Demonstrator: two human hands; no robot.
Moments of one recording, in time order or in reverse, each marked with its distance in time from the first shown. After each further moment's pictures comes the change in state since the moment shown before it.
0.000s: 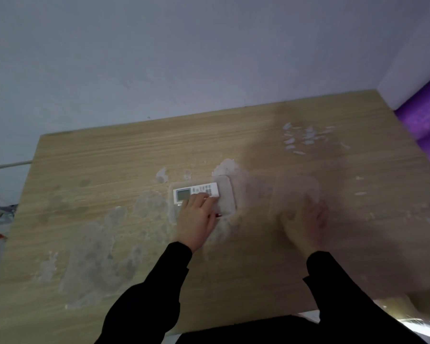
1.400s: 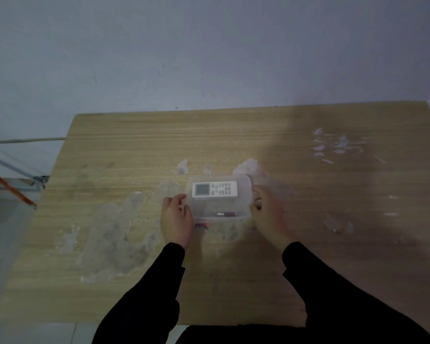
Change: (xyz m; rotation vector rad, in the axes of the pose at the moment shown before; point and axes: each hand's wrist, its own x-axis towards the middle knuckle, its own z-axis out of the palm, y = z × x) left_hand -0.029 -0.037 -0.008 -0.301 0.300 -0.753; right_hand -0.015 -0.097 0.033 0.507 -0.222 -0.498
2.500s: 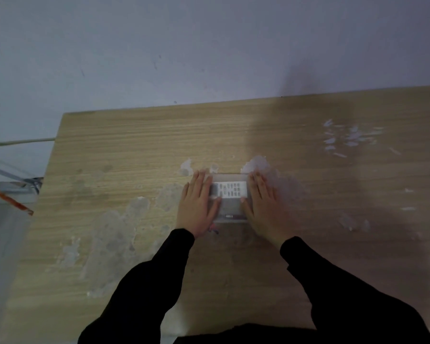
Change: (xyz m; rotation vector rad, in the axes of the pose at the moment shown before) left_hand 0.047 -0.003 0.019 0.327 -0.342 0.523; right_hand 0.019 0.005 0.033 -0.474 -0.127 -0.206
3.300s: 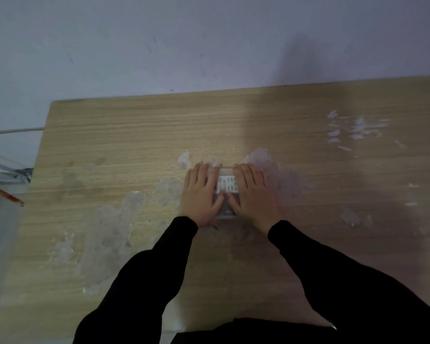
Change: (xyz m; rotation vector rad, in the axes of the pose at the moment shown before) left_hand 0.018 0.002 0.007 0.082 -0.018 0.078; right_hand 0.022 -0.018 0.003 -0.199 0.019 -0.138
